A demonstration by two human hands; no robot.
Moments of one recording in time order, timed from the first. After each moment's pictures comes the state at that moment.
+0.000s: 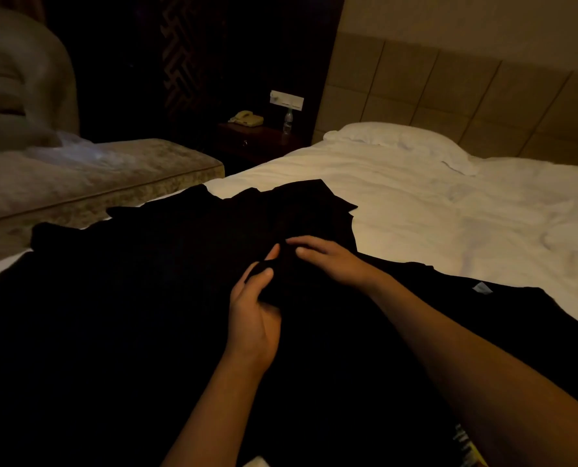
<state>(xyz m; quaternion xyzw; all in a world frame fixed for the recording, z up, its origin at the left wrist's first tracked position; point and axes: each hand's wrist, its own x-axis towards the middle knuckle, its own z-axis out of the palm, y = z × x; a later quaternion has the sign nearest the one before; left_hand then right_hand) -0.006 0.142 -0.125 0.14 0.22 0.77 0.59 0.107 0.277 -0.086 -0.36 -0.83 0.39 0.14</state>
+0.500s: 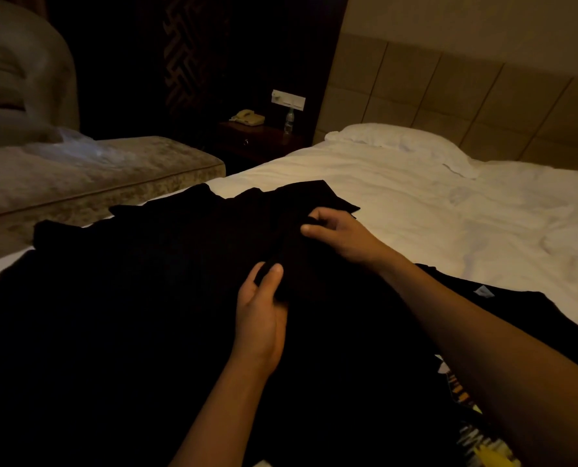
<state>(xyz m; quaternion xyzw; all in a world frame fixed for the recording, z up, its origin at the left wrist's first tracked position) -0.004 0.141 -0.121 0.13 0.27 0.76 0.57 0.101 0.283 -0.051 -0.31 -0.82 0.41 0.25</state>
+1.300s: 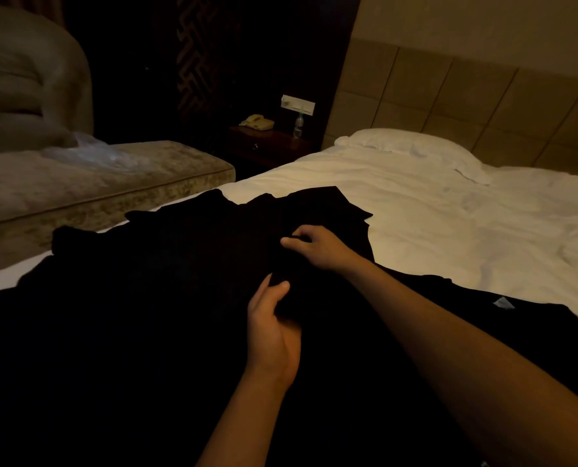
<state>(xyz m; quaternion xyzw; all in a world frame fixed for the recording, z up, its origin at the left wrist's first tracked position) -0.009 0.136 -0.119 0.08 0.24 0.76 0.60 0.045 0.298 -0.078 -0.42 -0.84 0.30 0.18</state>
